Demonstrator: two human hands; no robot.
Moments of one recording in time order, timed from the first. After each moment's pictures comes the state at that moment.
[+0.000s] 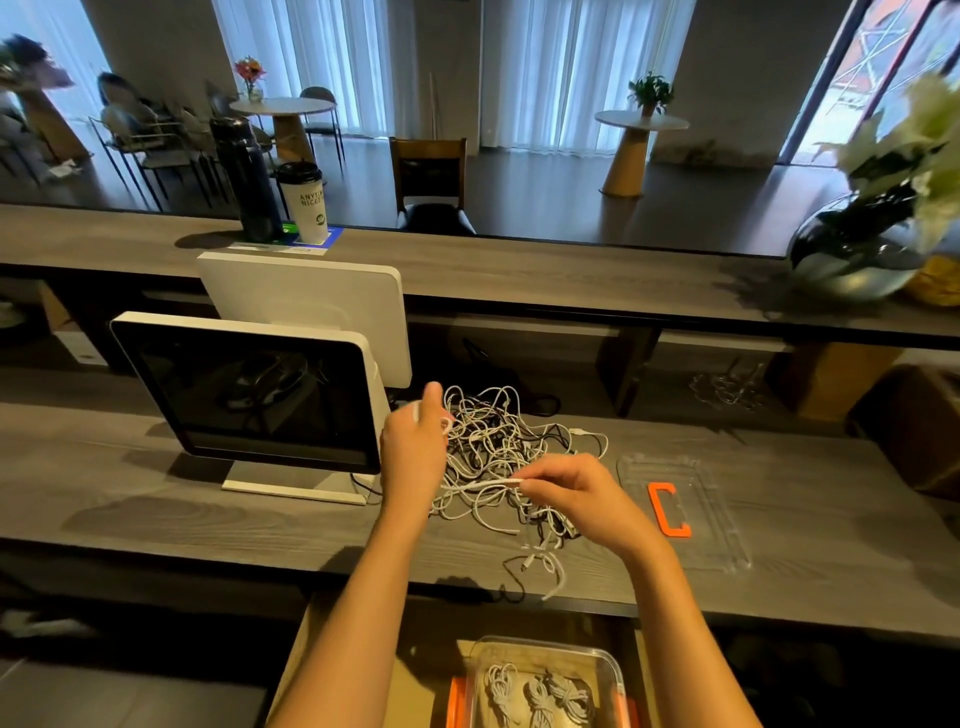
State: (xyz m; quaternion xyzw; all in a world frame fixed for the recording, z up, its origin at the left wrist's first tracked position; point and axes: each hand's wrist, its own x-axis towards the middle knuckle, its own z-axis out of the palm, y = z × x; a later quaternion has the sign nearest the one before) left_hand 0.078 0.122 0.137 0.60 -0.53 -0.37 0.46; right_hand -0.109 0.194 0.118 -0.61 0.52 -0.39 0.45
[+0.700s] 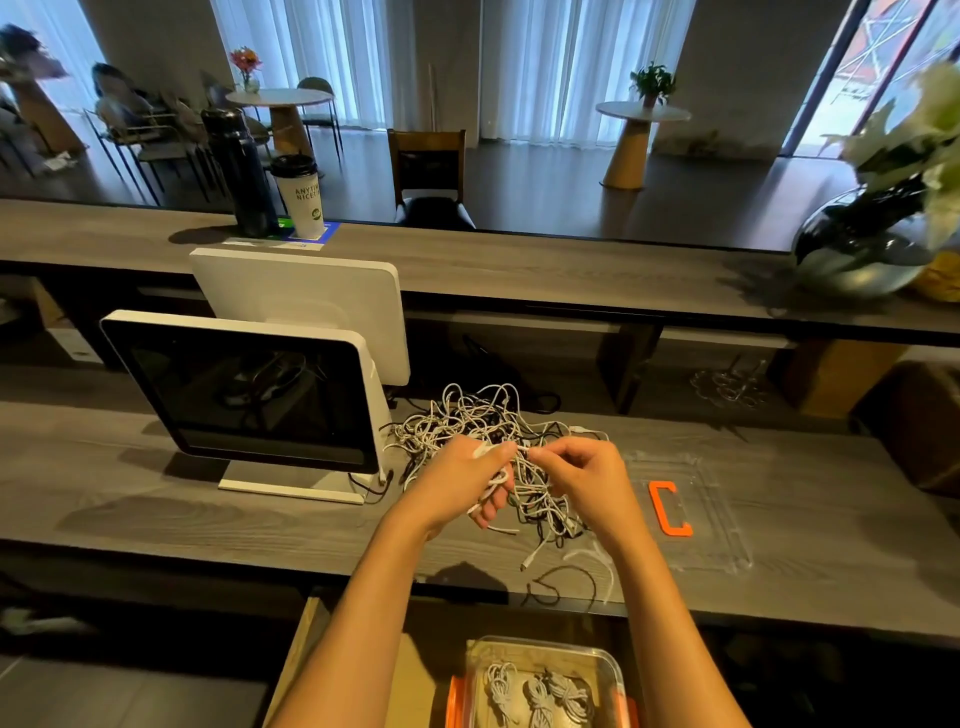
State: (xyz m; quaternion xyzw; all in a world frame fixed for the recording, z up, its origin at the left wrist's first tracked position) left_hand 0.067 0.133 0.129 0.43 -0.63 -0.60 0.22; right_hand -0.105 0.180 0.111 -0.50 0.60 -0.51 0.36
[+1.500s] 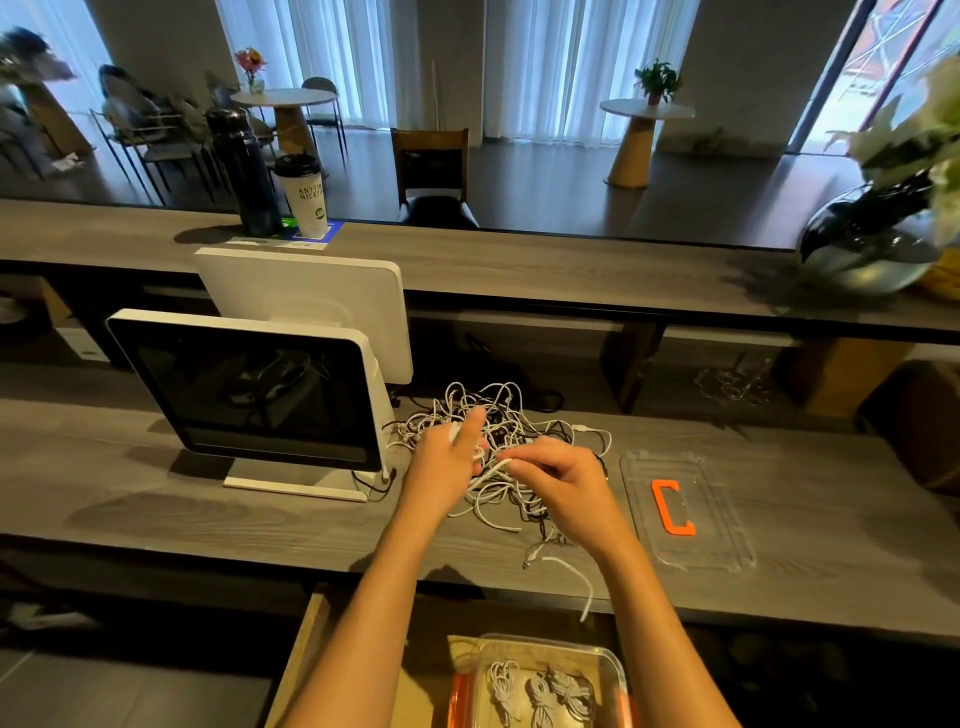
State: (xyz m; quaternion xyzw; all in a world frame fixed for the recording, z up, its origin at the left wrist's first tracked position) left_hand 0.067 0.132 0.130 0.56 -0.62 -0.44 0.34; right_hand -0.085 0.187 0.118 -0.60 0.51 -0.49 0.37
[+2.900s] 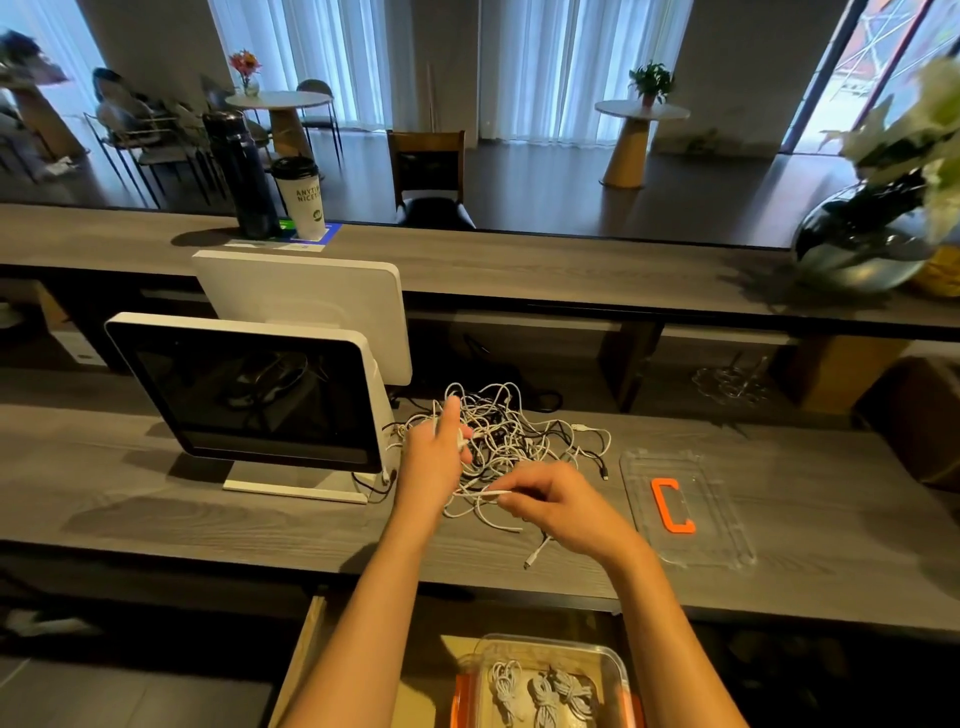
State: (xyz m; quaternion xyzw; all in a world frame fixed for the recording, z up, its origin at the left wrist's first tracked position) left_hand 0.070 0.121 0.120 0.57 -0.52 -0.50 0.40; right_hand -0.088 0.191 0.116 -0.68 0.52 -0.32 0.40
